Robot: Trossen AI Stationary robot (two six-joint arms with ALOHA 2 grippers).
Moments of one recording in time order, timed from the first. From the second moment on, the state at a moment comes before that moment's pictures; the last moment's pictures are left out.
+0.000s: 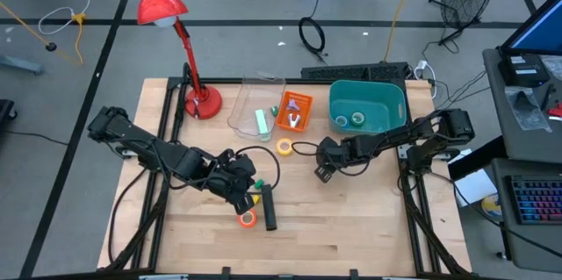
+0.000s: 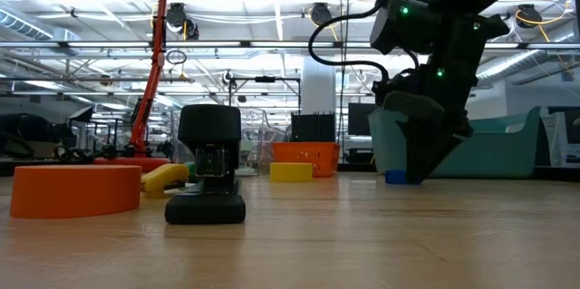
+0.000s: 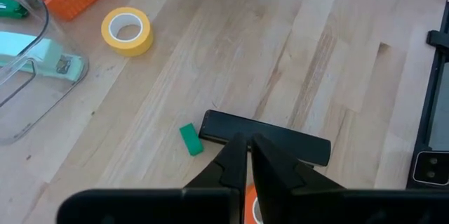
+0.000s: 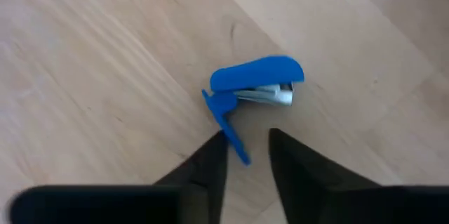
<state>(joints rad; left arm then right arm) -0.43 1.51 1.36 -0.87 -0.34 -0.80 0.05 1.61 0.78 -0.42 0.16 0.80</state>
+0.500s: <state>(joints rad) -0.43 1.51 1.36 -0.87 -0.35 -0.81 0.06 1.59 0.78 -0.25 -0.02 0.91</state>
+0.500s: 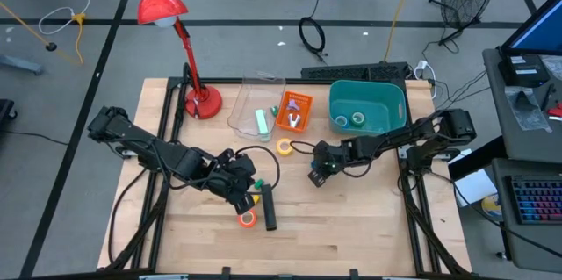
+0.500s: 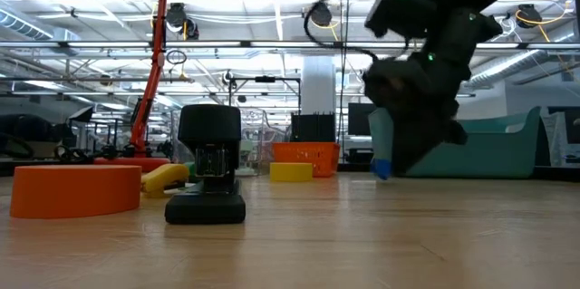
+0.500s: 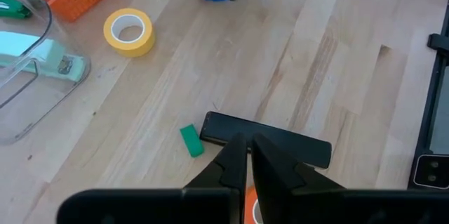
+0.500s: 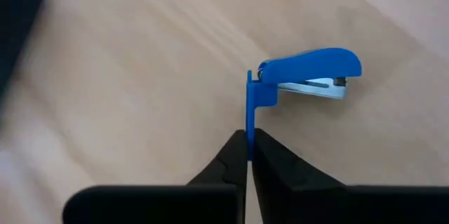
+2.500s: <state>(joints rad) -0.28 1.52 1.69 -0.49 -0.66 0.49 0.28 1.33 0.87 0.94 0.11 0.95</state>
